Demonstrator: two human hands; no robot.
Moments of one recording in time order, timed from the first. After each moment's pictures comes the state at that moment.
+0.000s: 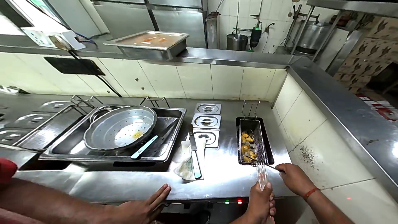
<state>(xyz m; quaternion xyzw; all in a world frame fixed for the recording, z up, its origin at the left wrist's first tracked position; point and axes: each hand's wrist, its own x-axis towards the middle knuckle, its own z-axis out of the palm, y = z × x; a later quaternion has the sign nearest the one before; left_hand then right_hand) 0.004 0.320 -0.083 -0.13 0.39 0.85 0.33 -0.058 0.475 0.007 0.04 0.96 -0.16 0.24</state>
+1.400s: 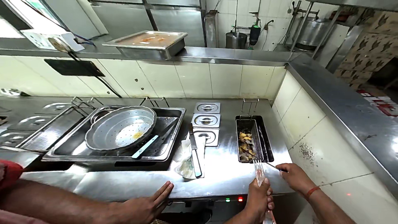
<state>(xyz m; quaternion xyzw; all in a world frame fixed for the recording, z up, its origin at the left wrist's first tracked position) 0.003 0.318 -0.081 -0.16 0.39 0.85 0.31 -0.050 0.497 -0.023 0.10 0.91 -0.32 0.23</state>
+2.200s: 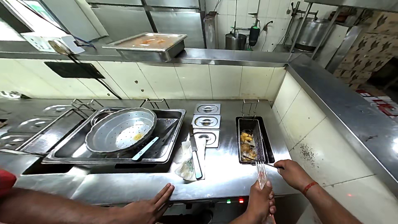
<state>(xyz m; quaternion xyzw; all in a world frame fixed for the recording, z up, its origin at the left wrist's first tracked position) 0.004 0.317 -0.081 -0.14 0.39 0.85 0.32 -0.066 0.475 0.006 0.05 0.94 -0.21 0.25</state>
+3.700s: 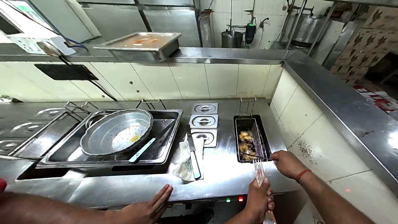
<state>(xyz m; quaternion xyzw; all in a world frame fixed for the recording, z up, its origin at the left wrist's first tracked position) 0.002 0.318 -0.079 -0.15 0.39 0.85 0.32 -0.087 0.464 0.020 0.01 0.96 -0.14 0.25</state>
